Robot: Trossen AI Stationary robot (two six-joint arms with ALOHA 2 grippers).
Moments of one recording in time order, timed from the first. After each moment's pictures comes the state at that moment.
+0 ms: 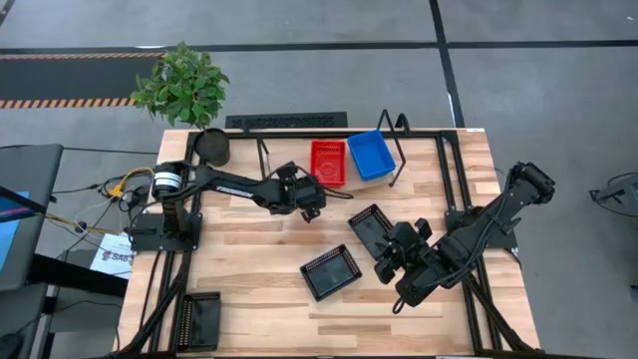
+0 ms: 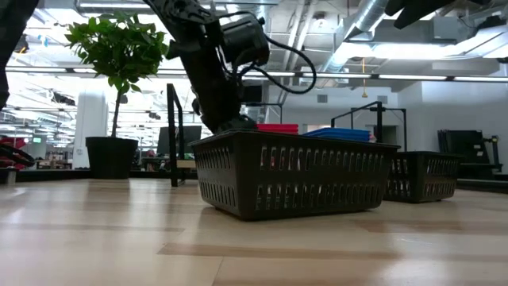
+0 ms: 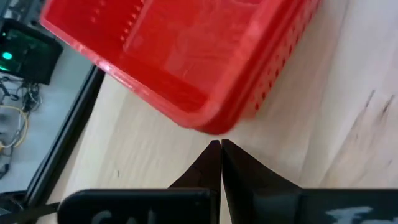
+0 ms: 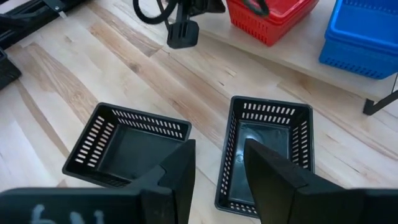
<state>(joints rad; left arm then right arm) 0.08 1.87 1.21 -0.45 -0.65 -0.20 0.67 1.49 1.32 -1.12 0.82 1.38</state>
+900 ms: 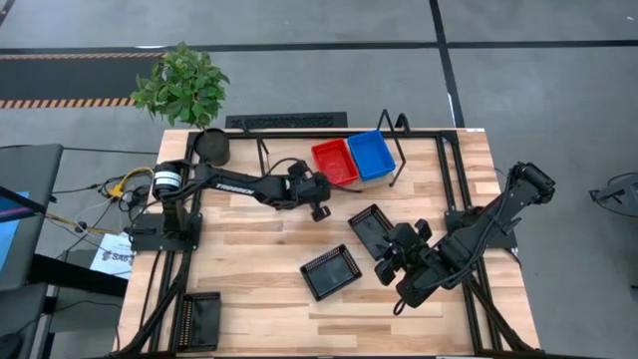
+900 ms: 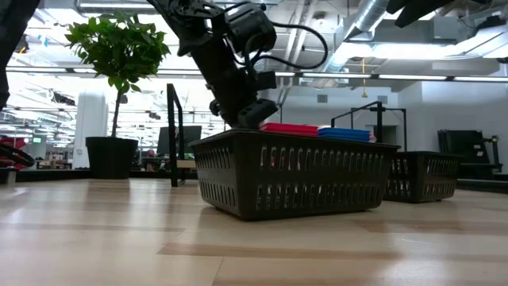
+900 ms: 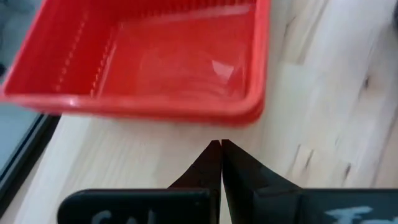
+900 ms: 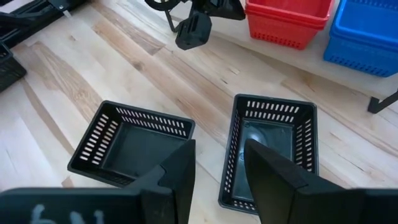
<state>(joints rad) 0.10 1.87 1.24 -0.30 -0.48 -0.14 0.67 1.49 1.32 -1.11 0.81 1.38</state>
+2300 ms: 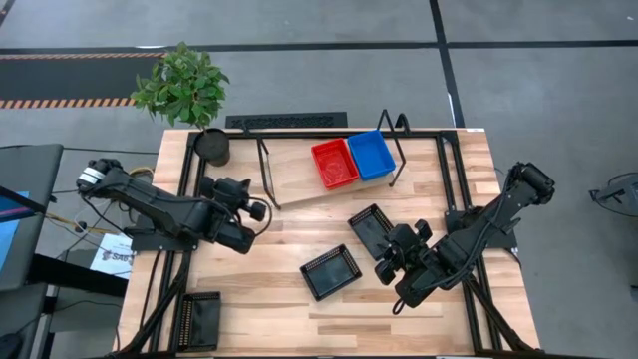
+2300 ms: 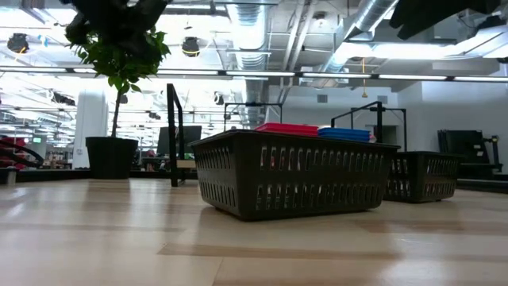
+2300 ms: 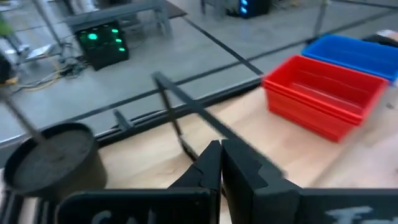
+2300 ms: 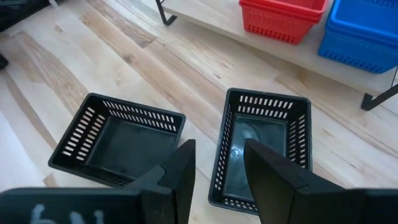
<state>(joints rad) -0.35 1.25 0.97 -1.16 -1.18 -1.37 0.67 1.50 1.27 -1.10 0.81 1.38</state>
